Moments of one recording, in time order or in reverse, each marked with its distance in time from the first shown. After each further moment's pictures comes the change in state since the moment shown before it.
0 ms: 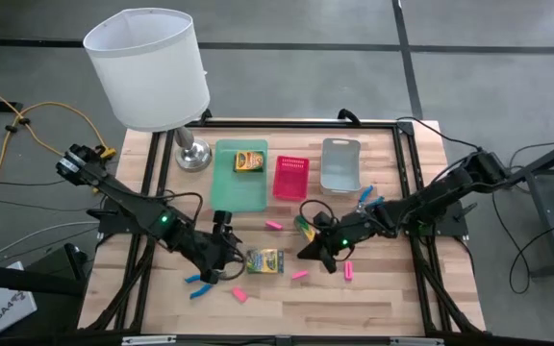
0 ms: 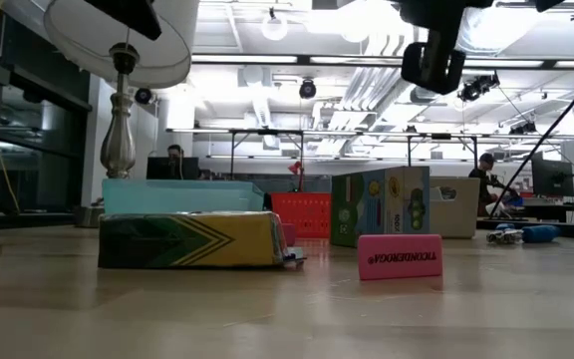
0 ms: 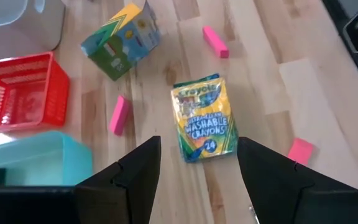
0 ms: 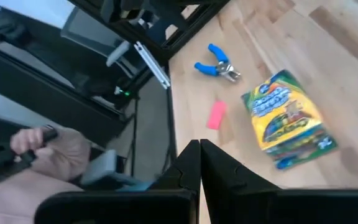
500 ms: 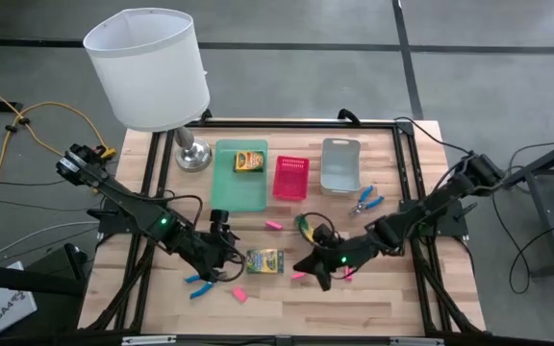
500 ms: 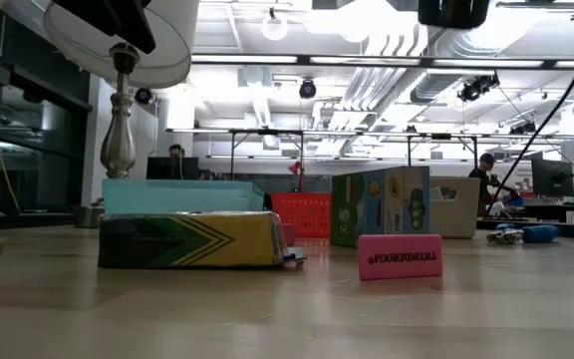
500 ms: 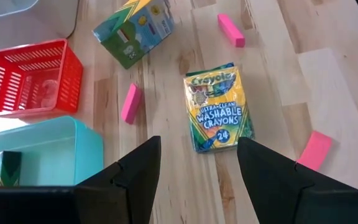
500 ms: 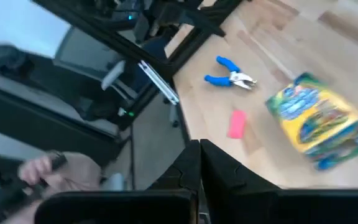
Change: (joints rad) left arm -0.017 0.000 -0.017 -0.027 -0.051 -0.034; right arm 0.153 0.085 0.221 -0.182 0.253 0.155
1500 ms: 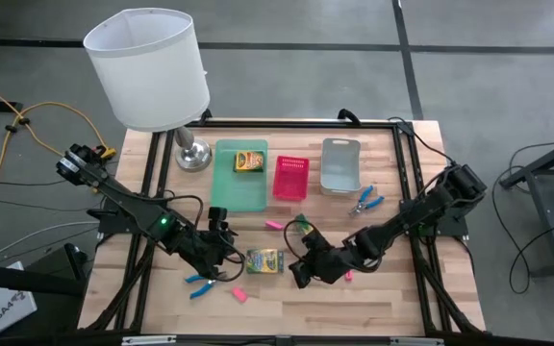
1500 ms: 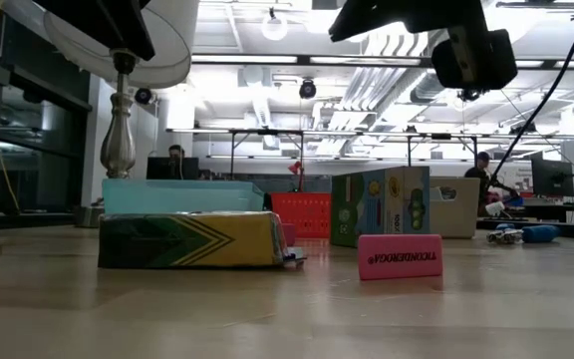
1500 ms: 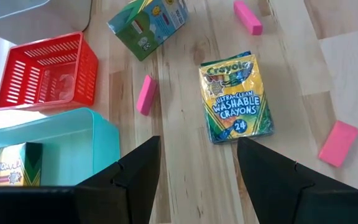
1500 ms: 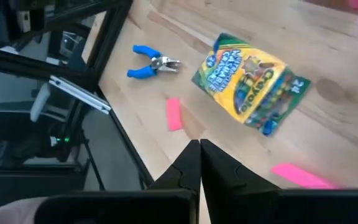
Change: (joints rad) left arm 0.000 0.000 0.000 -0.045 -0.047 0.010; right arm -0.006 0.191 0.119 -0.221 0.078 0.316
